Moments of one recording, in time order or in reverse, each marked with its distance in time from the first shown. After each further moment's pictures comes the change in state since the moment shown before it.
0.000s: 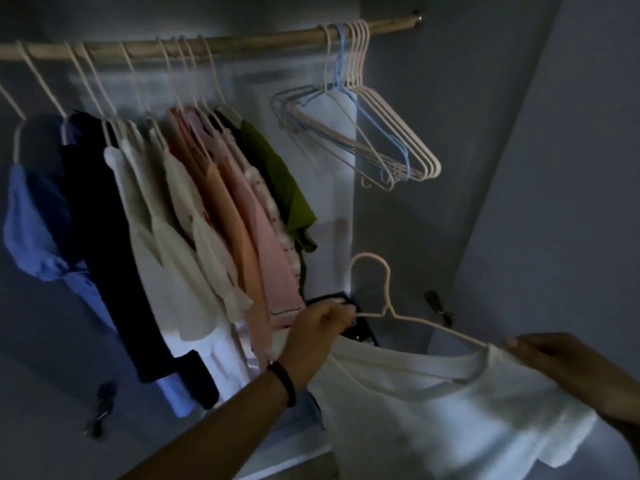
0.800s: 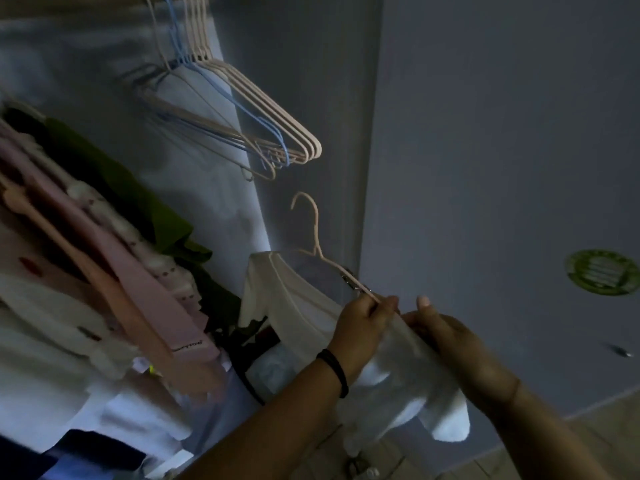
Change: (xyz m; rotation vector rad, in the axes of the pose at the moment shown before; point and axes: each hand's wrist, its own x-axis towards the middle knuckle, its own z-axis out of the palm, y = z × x) left_hand 0.024 0.030 0.166 -0.139 -0.439 -0.157; right_hand -0.011 0.005 0.035 0.454 0.118 0.084
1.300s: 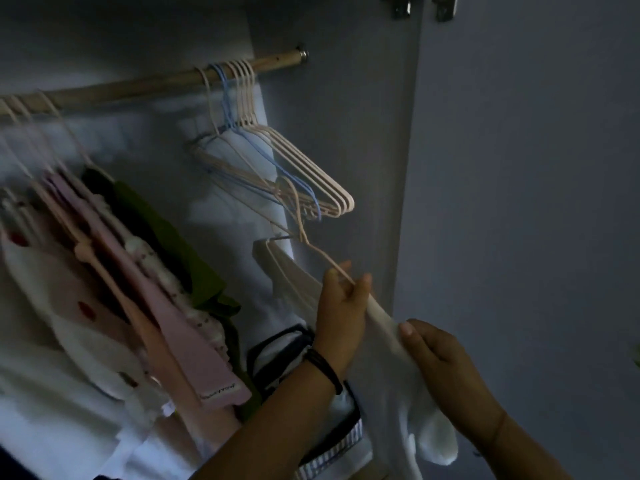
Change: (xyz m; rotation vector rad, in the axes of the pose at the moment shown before) left_hand 0.039 0.073 -0.058 -0.130 0.390 0.212; right_hand 0.050 -0.044 0.034 -0.015 0.131 -0.335
